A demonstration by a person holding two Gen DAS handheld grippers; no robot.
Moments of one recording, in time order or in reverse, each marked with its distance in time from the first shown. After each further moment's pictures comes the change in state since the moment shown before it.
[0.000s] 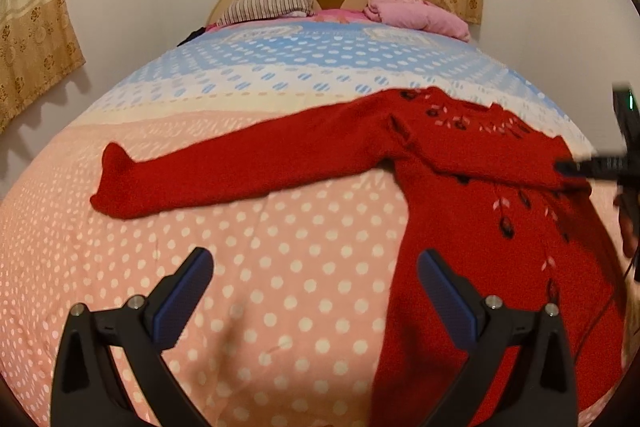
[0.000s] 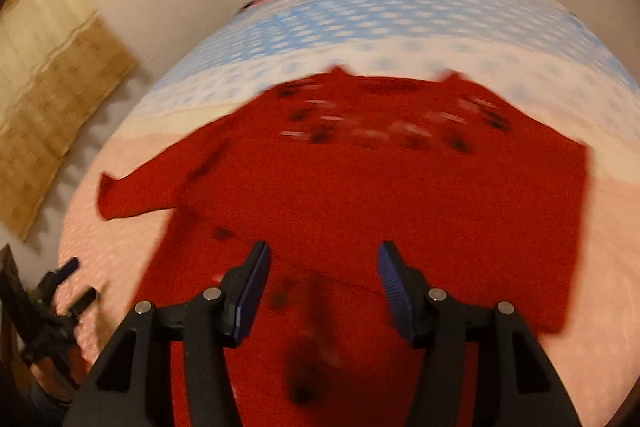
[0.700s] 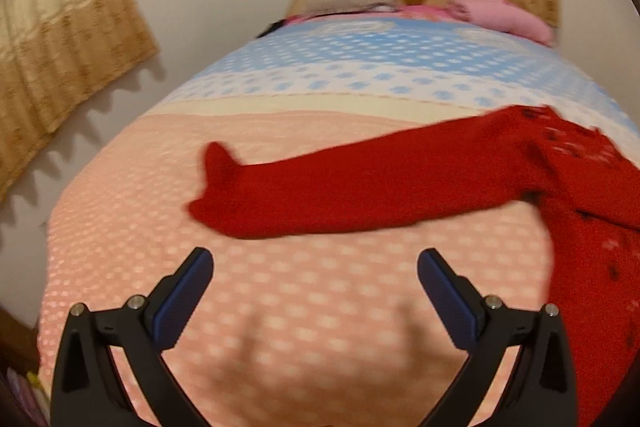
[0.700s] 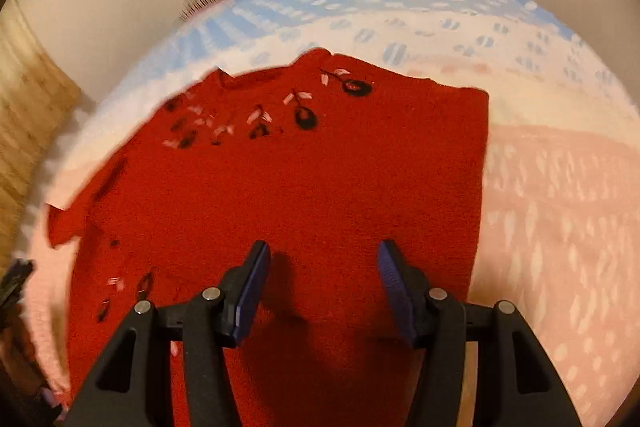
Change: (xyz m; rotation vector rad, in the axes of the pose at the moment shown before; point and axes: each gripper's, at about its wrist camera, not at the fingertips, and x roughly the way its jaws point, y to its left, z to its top) left arm 0.024 0.092 0.017 -0.086 0.022 0.319; right arm -0.001 -0.086 -0.009 0.116 -0.030 -0.106
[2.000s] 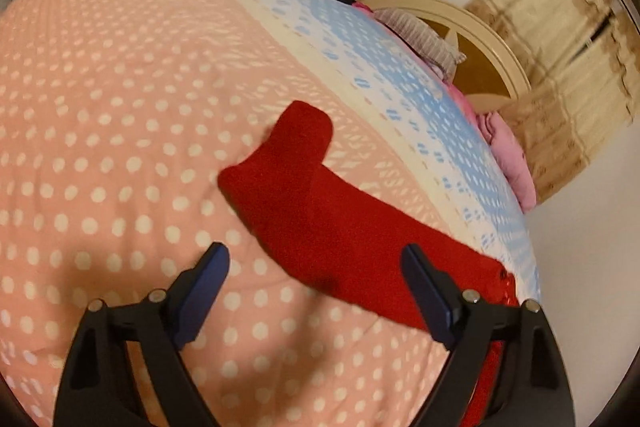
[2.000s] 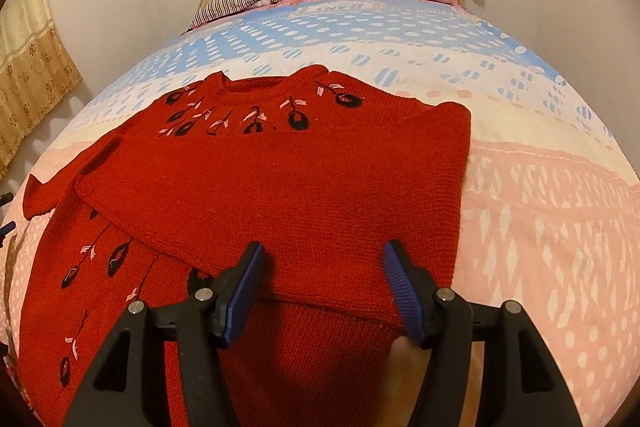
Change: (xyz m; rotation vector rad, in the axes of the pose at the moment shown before) left arm 0.091 0.135 -0.008 -0.702 0.117 -0.394; right arm -0.006 0.008 -0.031 -0.132 -0.133 -0.118
